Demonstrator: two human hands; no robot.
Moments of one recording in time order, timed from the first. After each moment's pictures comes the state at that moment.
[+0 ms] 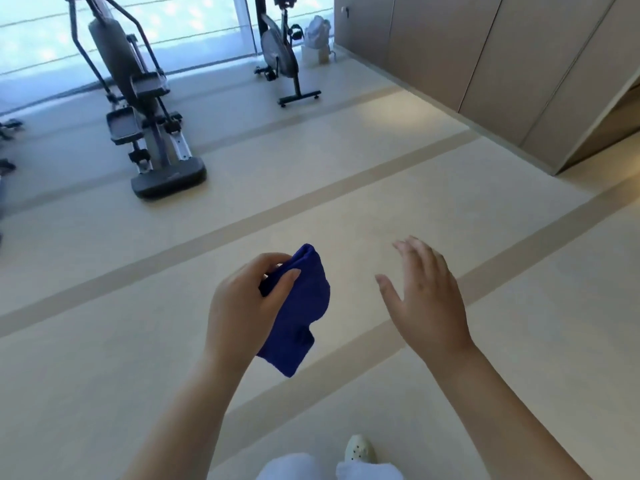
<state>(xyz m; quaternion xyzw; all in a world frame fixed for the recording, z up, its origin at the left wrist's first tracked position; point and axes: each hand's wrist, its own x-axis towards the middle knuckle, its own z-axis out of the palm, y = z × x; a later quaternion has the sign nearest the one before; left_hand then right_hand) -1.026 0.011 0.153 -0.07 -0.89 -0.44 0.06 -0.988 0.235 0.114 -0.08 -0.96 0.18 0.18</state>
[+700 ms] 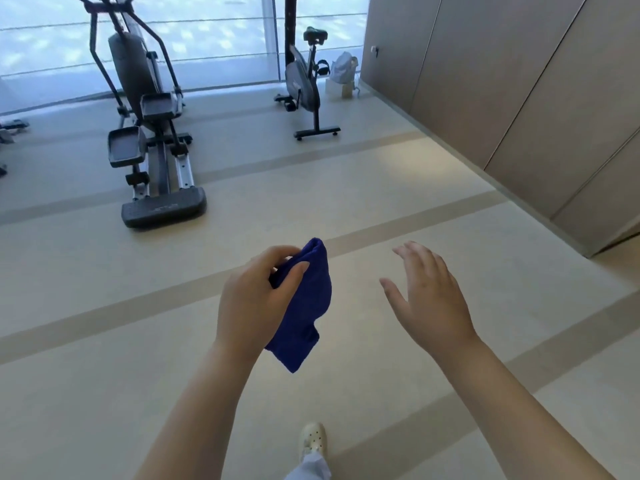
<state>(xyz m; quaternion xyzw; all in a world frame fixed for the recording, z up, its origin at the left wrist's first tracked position) -1.378 0.085 0.155 -0.08 -0.87 -0.48 0.12 -1.359 0.318 0.132 -0.01 -0.98 0.15 0.15</state>
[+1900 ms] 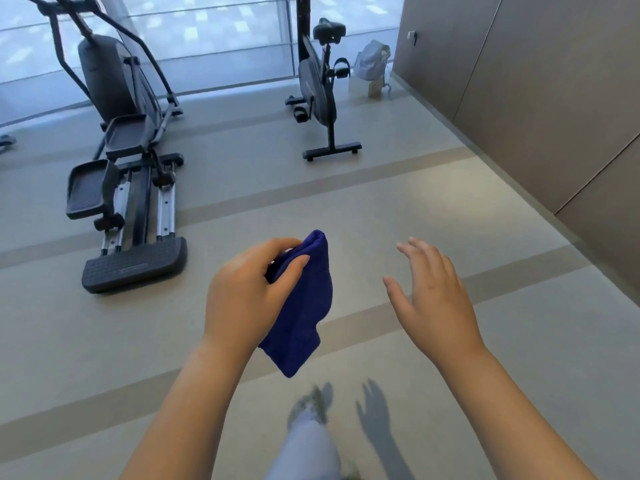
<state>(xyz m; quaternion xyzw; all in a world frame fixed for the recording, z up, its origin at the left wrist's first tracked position) -2.041 0.281 0.166 -0.08 -0.91 -0.37 0.18 -2.030 0.513 0.130 0.01 -0.97 0.21 0.09</state>
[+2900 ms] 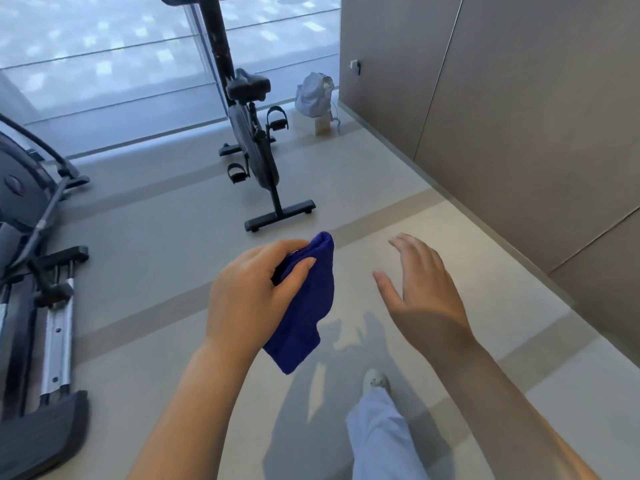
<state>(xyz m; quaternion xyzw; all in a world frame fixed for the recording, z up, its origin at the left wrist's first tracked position) -2.682 0.494 0.168 -0.16 -0.91 -0.35 0.14 -2.648 0.710 0.127 -0.06 -0.96 0.25 0.10</state>
